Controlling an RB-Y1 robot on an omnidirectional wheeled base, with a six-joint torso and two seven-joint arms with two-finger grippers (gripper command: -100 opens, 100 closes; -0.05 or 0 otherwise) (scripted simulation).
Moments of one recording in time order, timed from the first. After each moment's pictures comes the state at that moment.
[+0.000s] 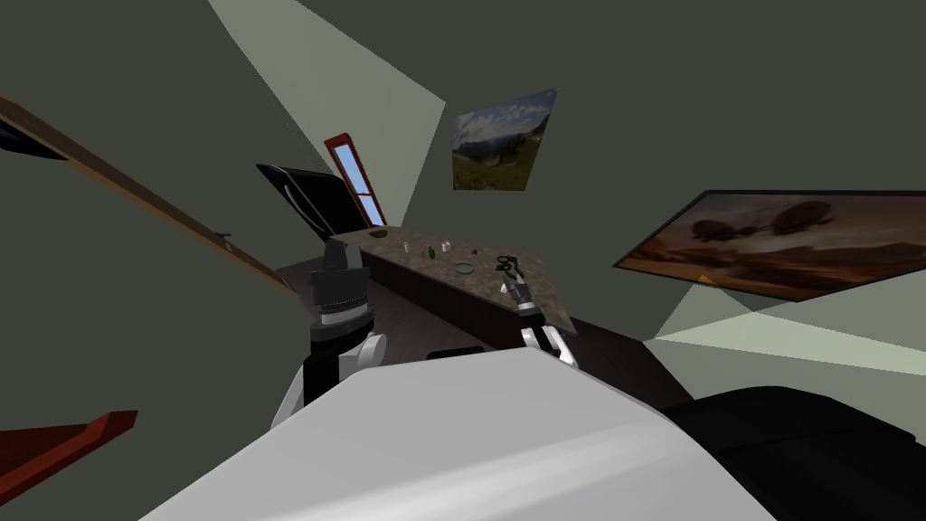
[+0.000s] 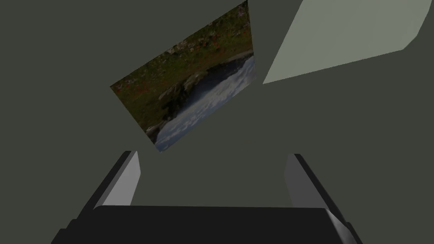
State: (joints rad) left arm 0.46 0.00 0.00 -2.40 -0.12 -0.58 -0.14; right arm 0.36 -0.15 -0.18 -1.79 0.43 -0.56 0.60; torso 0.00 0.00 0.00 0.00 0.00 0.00
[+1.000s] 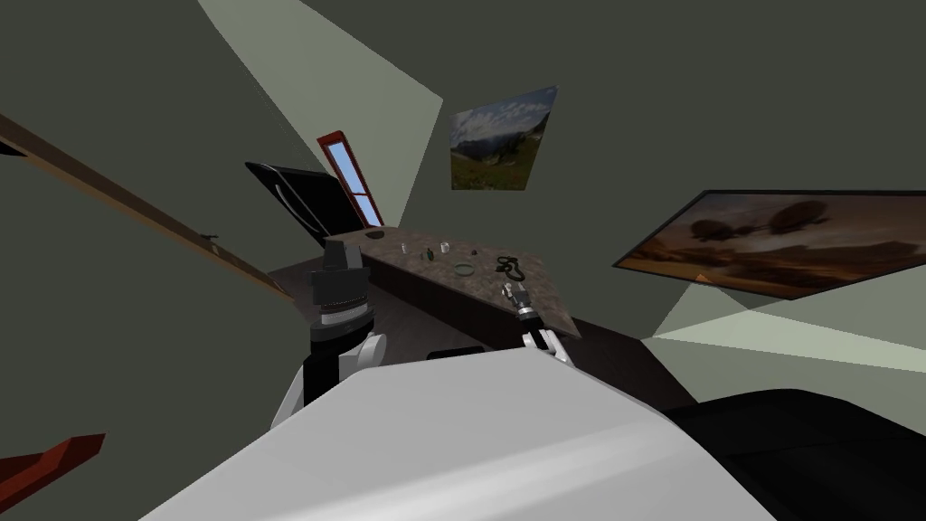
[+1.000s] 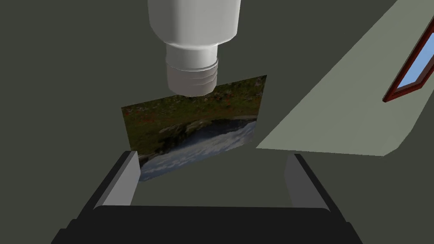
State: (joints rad) left arm 0.46 0.00 0.00 -2.40 -0.12 -0.58 -0.14; right arm 0.30 -0.13 -0.27 -1.58 0.57 -0.55 0.84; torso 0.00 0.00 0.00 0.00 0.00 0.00
